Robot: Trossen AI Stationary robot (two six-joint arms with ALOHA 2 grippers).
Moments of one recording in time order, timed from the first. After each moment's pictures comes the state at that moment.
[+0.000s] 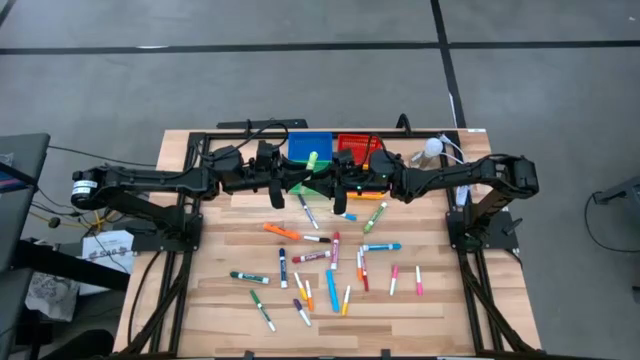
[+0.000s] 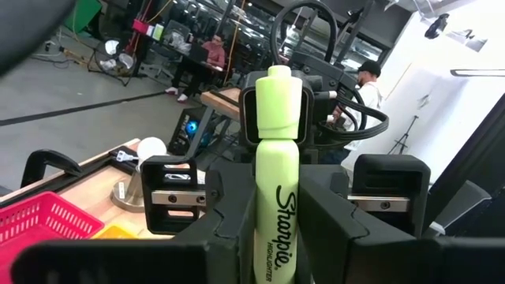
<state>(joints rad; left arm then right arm) 0.10 1.21 0.82 0.46 -0.01 -0.39 -0.12 1.59 1.00 0.67 -0.16 0.43</state>
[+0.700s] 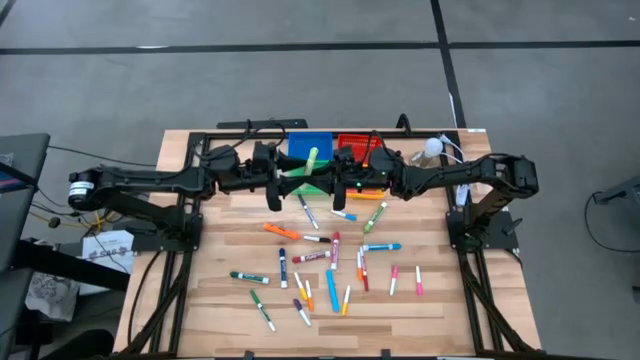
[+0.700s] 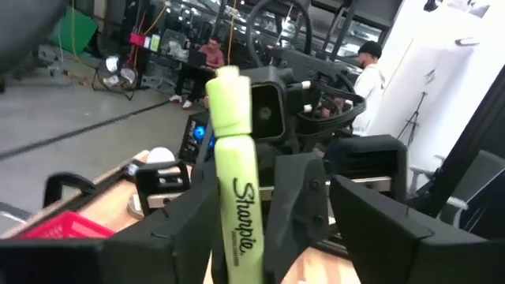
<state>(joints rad) 0.10 1.17 0.82 0.42 0.00 -0.26 -0.14 1.59 1.00 0.66 -0.16 0.44</state>
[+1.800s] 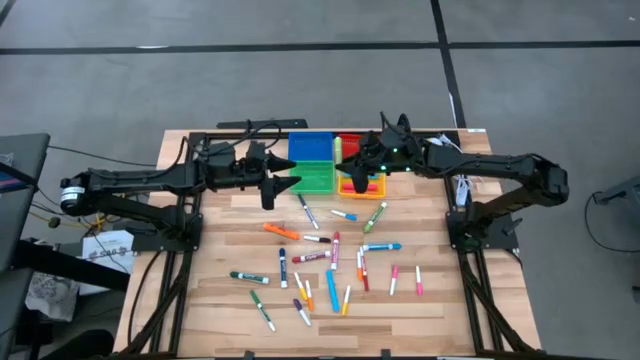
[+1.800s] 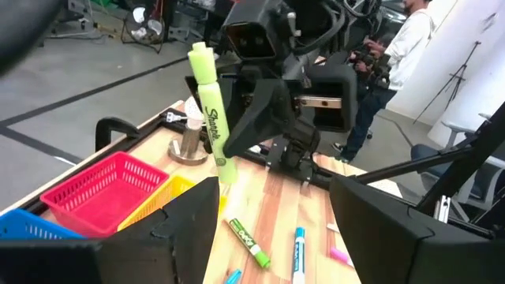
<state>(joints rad) 0.14 1.08 0.82 0.14 -0.01 -0.25 -0.31 1.33 1.00 -0.07 -0.15 0.33</state>
